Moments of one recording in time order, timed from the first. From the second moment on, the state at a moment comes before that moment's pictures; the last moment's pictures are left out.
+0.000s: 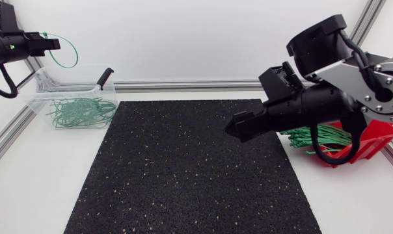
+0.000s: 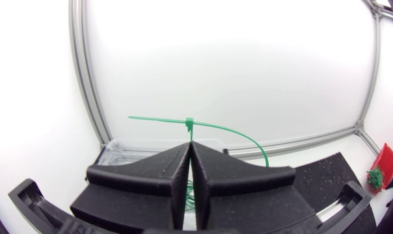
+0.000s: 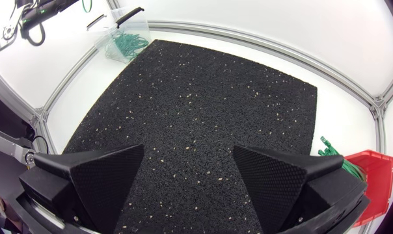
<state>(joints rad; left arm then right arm) 0.19 1.48 1.23 -0.07 0.13 0.08 0.48 1.27 0.97 -0.55 -0.17 0.07</state>
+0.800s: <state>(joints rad) 0.18 1.96 1.61 -0.38 -0.08 0.04 0.44 1.08 0.84 -0.54 -0.10 0.01</state>
